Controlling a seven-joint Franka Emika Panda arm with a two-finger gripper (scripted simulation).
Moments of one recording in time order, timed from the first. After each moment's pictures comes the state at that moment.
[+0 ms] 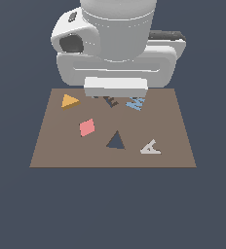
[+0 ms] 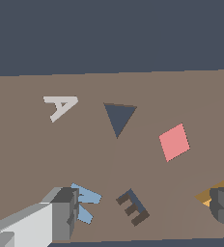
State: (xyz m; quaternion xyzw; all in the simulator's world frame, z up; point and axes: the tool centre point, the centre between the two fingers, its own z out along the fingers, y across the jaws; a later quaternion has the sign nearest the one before) arm 0.008 0.006 0.174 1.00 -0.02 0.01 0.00
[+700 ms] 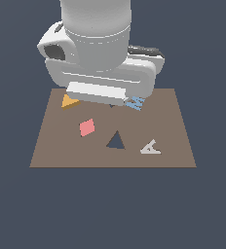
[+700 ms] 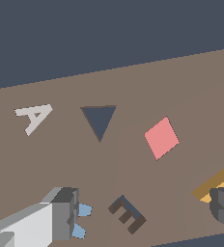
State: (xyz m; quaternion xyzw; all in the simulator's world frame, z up) arm 0.008 -0.021 0.158 1.00 -0.09 0.01 0.00
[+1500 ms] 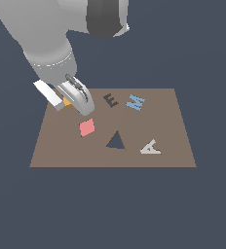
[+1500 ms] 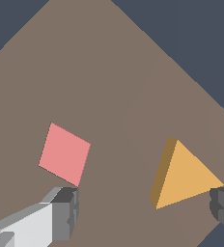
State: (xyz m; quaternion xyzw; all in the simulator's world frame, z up) arm -0.040 -0.127 0.086 0.92 -0.39 0.00 0.00
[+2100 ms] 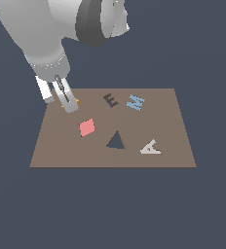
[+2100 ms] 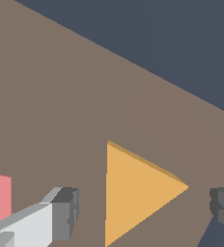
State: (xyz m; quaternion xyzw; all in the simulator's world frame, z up) arm -0.082 -0.160 0.052 0.86 -0.52 0.00 0.00
